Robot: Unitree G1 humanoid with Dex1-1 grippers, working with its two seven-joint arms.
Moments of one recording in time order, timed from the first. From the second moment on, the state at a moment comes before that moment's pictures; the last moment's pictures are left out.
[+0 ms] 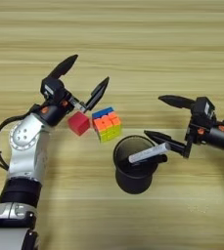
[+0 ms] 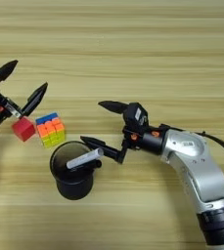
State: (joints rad) left arm -0.31 0.22 0.07 0.39 -0.35 -0.52 -0.79; right arm -0.14 -0.45 0.12 -0.19 0.39 0.17 0.96
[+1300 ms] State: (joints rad) left arm -0.31 0.22 0.07 0.40 -0.36 -0.52 -0.80; right arm -0.24 -0.48 0.15 -0.18 0.42 0.15 1.09
